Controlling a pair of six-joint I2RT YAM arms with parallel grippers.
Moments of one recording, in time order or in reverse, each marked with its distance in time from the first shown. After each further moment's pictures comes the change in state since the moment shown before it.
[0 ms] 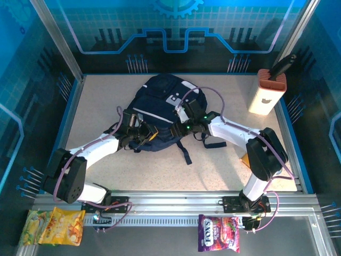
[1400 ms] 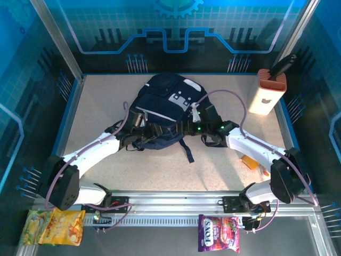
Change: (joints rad) left arm -0.144 -0.070 0.138 -0.295 -0.245 0.253; right arm -0.053 -0.317 -0.231 0.161 0.002 0.321
